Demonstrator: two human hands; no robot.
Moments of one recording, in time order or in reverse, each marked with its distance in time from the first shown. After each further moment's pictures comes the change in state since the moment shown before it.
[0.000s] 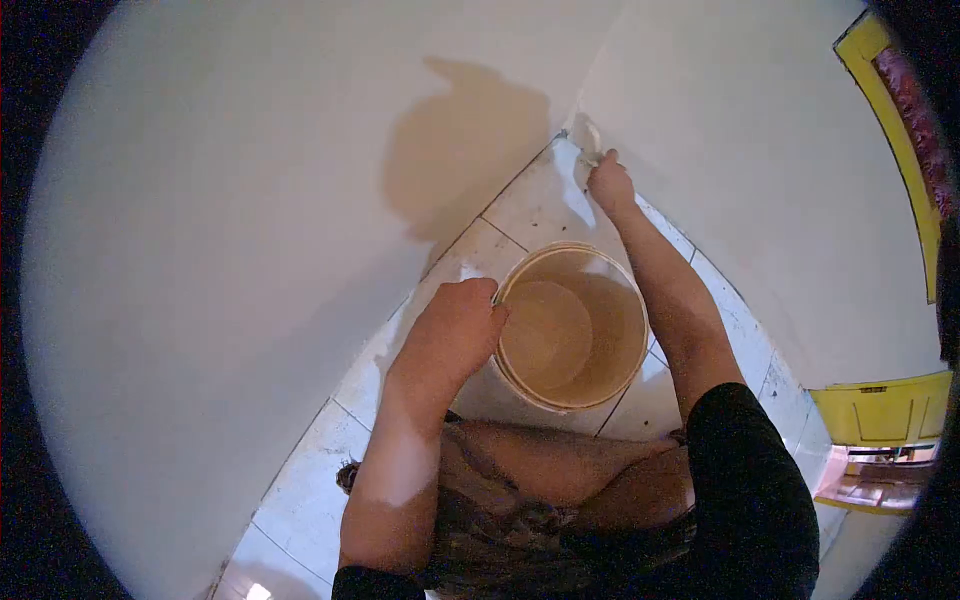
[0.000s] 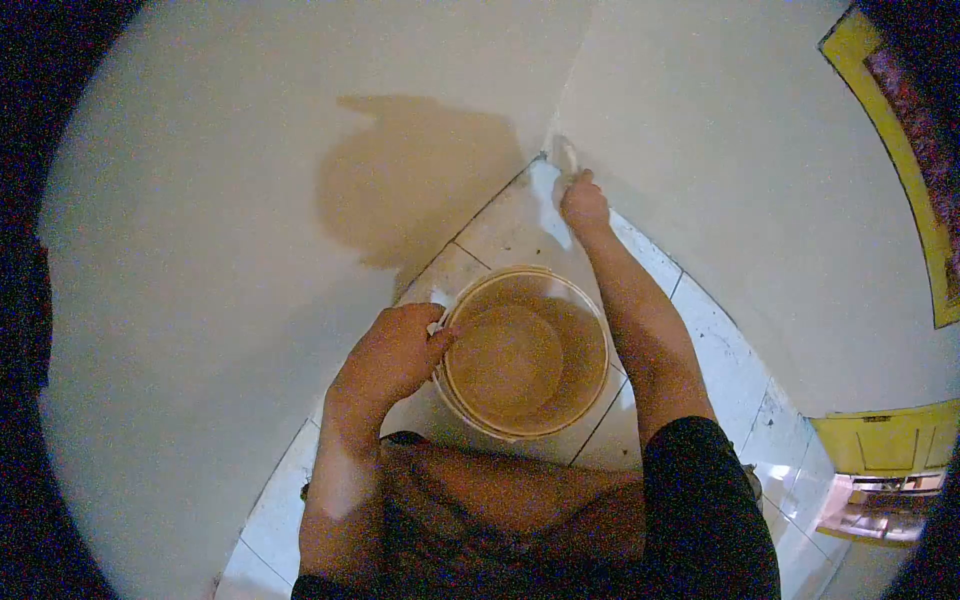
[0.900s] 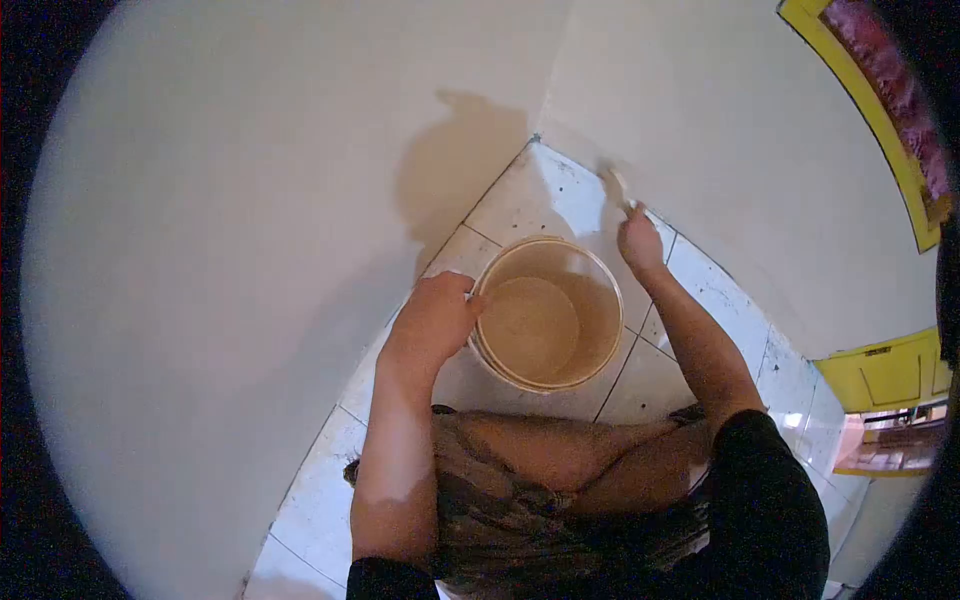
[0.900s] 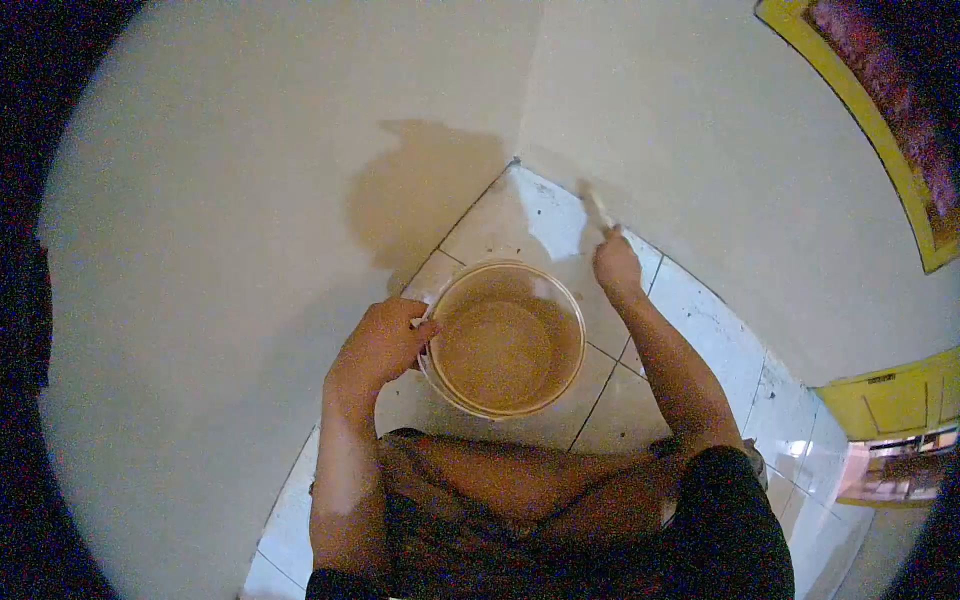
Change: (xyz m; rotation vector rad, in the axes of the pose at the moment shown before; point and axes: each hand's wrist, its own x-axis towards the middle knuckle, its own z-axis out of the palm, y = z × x) left_hand 0.001 -0.005 0.001 0.037 -0.007 0.023; right_hand -0.101 0.075 -0.058 -0.118 -0.069 0.135
